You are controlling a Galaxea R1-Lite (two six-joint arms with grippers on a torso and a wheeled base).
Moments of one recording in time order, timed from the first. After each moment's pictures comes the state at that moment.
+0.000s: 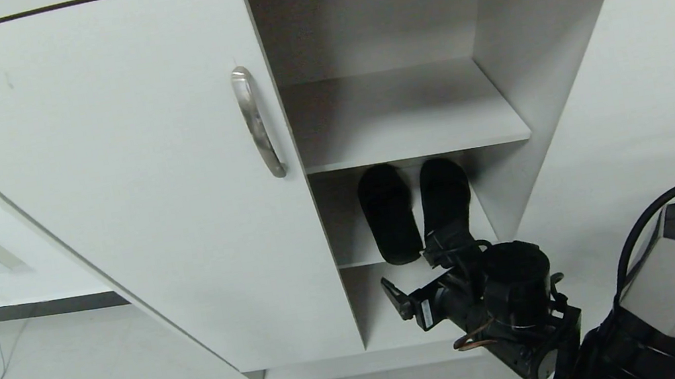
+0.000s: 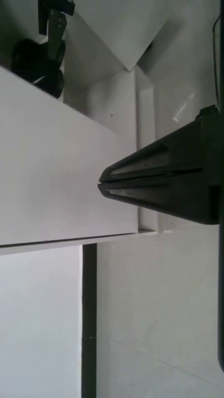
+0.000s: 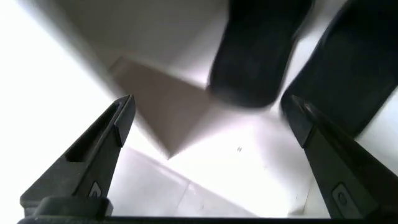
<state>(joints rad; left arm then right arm) 0.00 0.00 0.00 0.00 -0.03 -0.06 0.82 2.13 -0.72 -1.33 -0.32 0.00</state>
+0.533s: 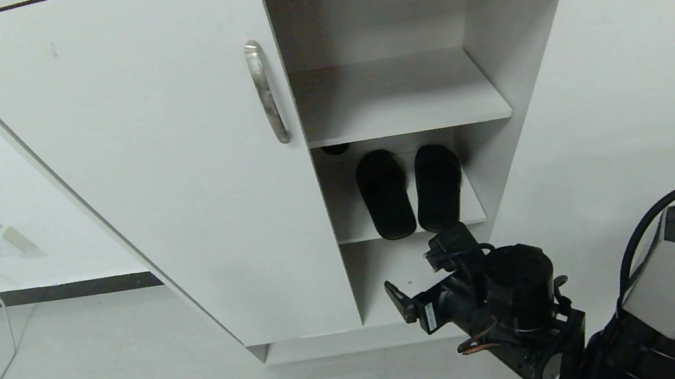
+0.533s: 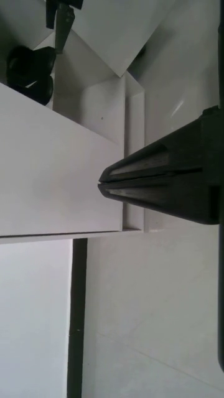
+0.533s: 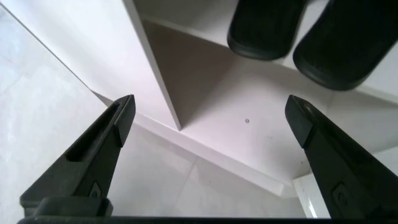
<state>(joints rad) 0.00 0.00 0.00 0.00 -0.01 -0.08 0.82 2.13 -0.70 -1.33 -0.33 0.00</state>
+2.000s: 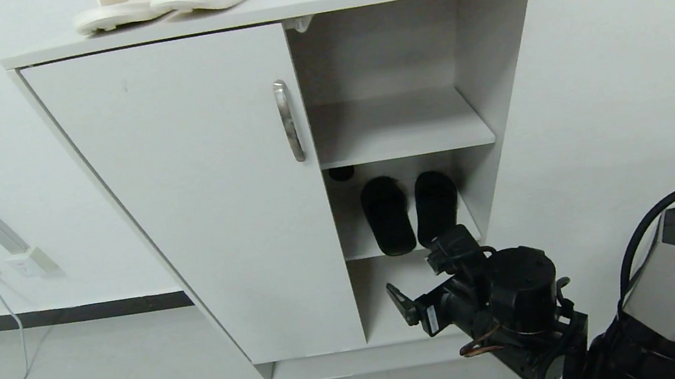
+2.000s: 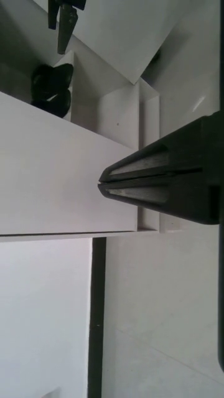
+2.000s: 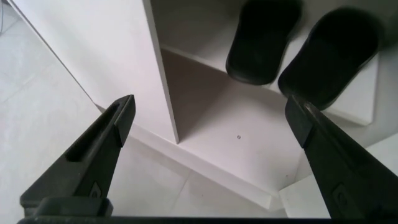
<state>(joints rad) 0.00 0.00 0.00 0.00 -0.01 -0.08 0.82 2.13 -0.68 -1.35 -0.33 -0.01</state>
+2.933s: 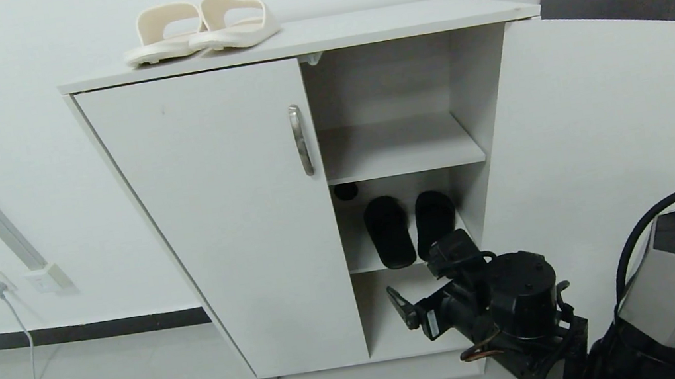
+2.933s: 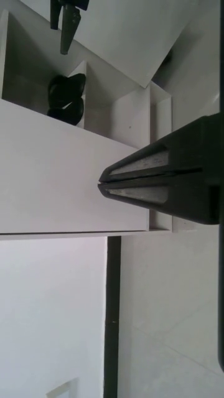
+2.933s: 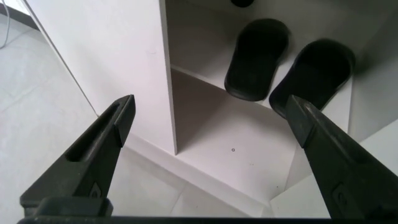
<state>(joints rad) 0.00 0.00 0.00 0.00 -0.01 -0.08 0.82 2.14 -0.67 -1.37 -0.33 -0.01</state>
